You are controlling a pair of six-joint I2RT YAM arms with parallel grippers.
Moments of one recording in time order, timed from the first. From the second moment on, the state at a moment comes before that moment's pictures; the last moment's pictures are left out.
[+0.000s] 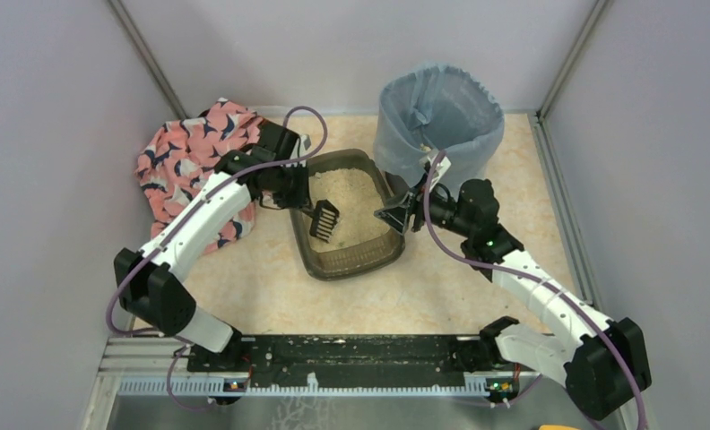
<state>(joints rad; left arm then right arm) -0.49 1.51 1.46 -0.93 0.06 -0.36 0.48 1.02 0.68 0.24 -0.56 0.31</state>
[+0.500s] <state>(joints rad) -0.44 1.63 1.44 -0.80 0.37 -0.39 0.48 1.00 0.68 0.24 -0.55 0.31</state>
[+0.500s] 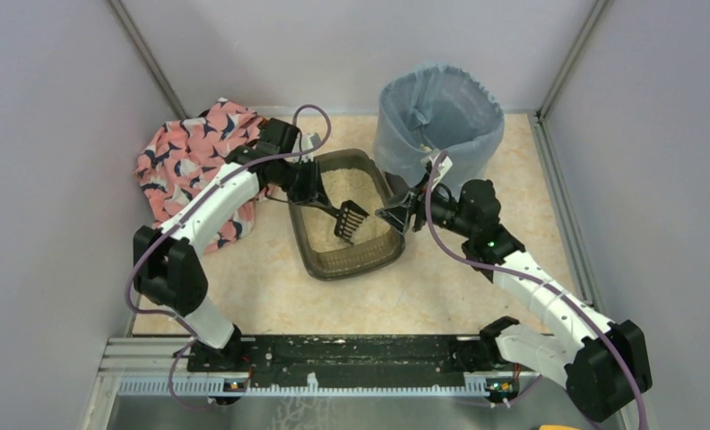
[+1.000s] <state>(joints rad) -0.34 1.63 1.34 -0.65 0.44 -0.48 0.48 1.00 0.68 0.24 -0.55 0.31</state>
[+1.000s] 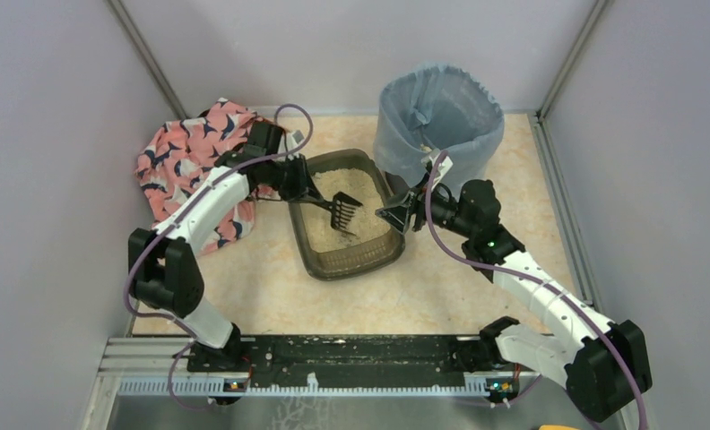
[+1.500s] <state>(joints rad) -0.29 1.63 1.52 -0.80 0.17 -0.29 0.48 1.02 0.68 0.24 -0.55 0.31</state>
